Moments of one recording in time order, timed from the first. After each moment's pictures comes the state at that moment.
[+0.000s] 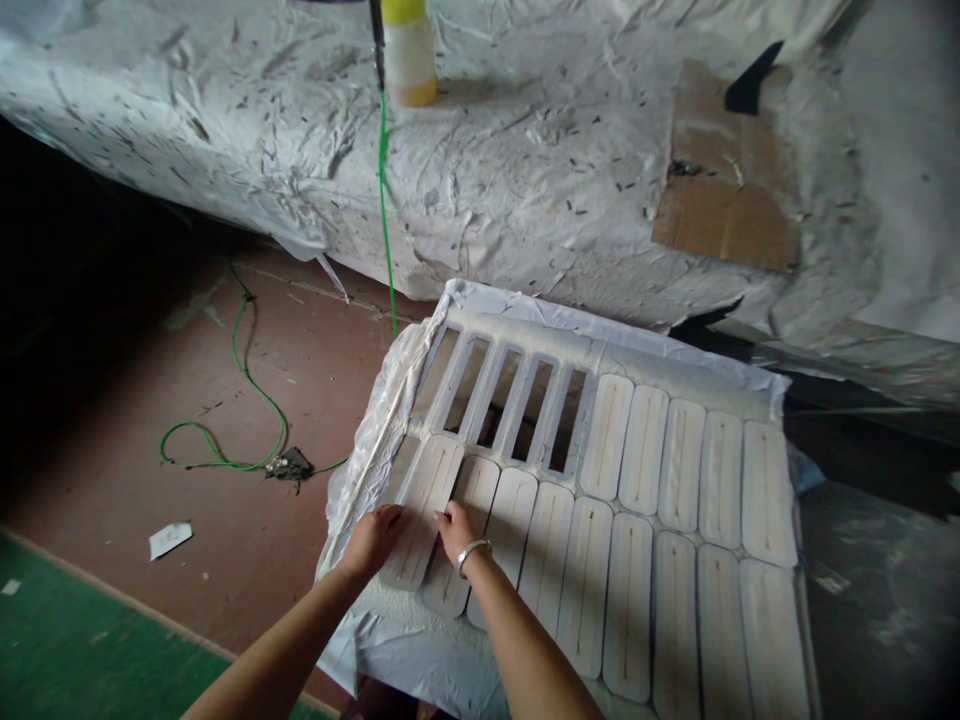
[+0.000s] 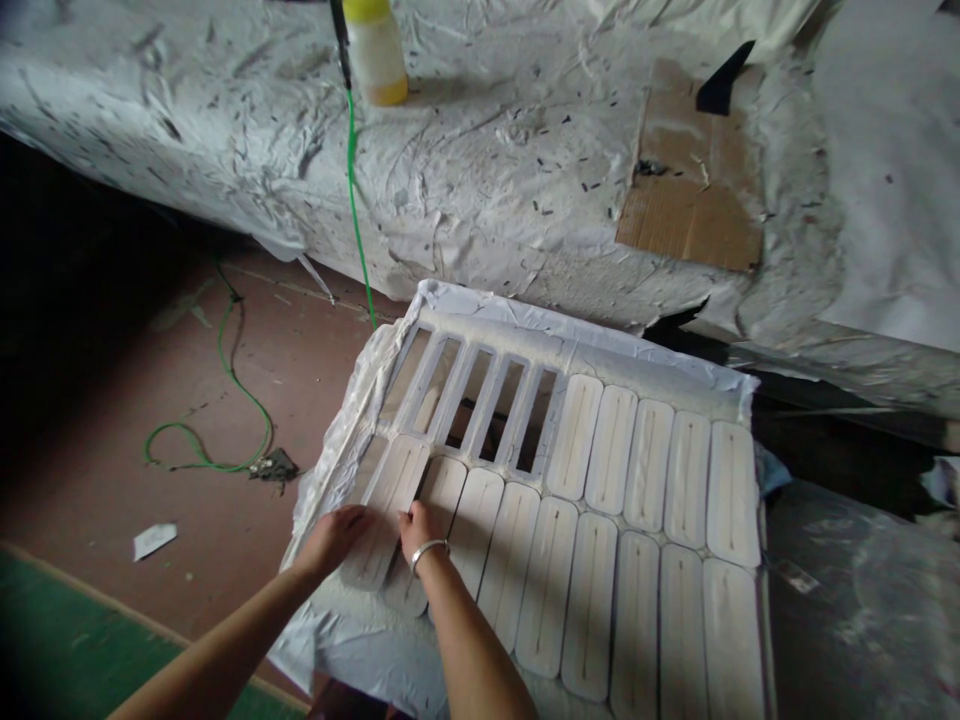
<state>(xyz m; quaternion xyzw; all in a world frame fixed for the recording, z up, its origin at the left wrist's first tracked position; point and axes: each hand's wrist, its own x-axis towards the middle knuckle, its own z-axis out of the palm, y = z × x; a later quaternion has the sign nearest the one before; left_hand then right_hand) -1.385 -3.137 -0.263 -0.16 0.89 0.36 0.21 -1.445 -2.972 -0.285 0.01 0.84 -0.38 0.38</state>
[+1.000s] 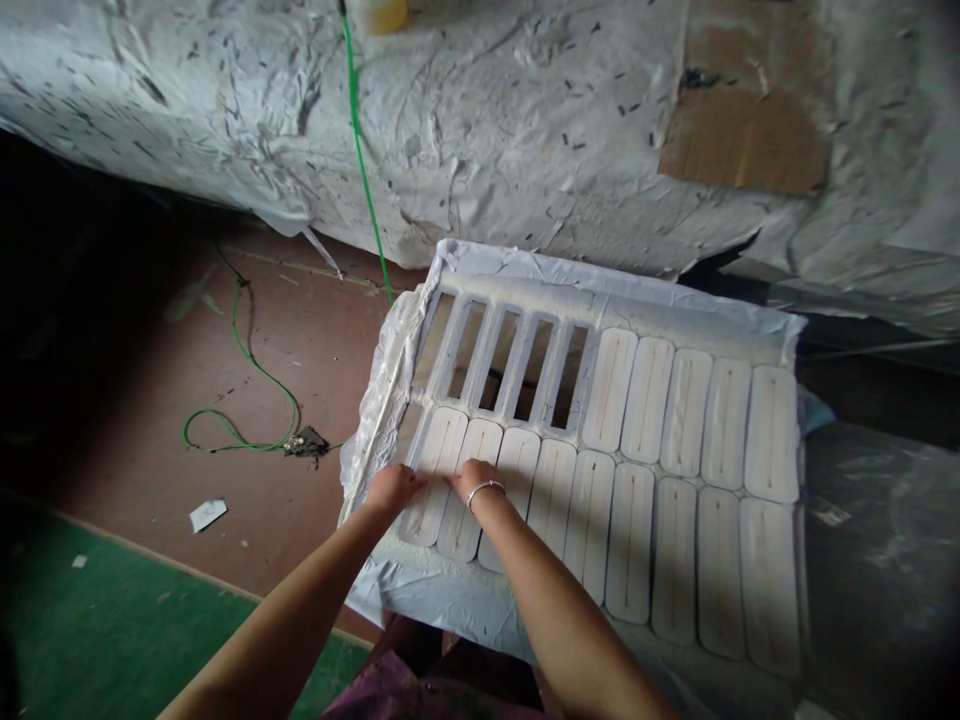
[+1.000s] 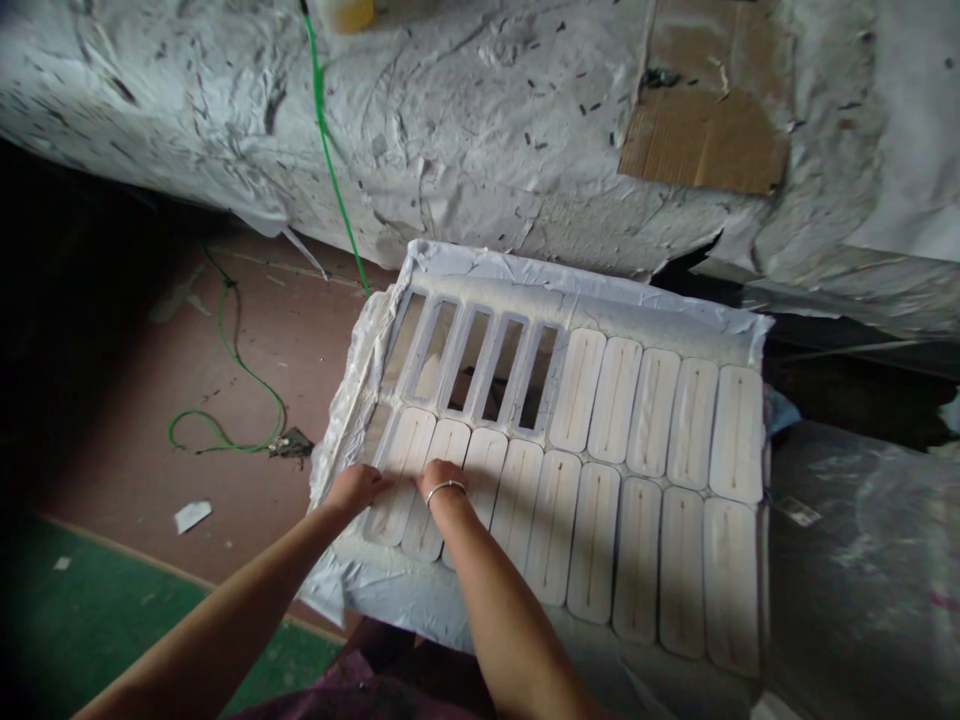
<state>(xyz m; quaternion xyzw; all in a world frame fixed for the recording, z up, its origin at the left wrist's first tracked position) -1.417 -3.130 -0.262 -0.13 0.90 0.15 0.40 -1.475 -2.969 -0.262 -0.08 0.90 -0.12 0.41</state>
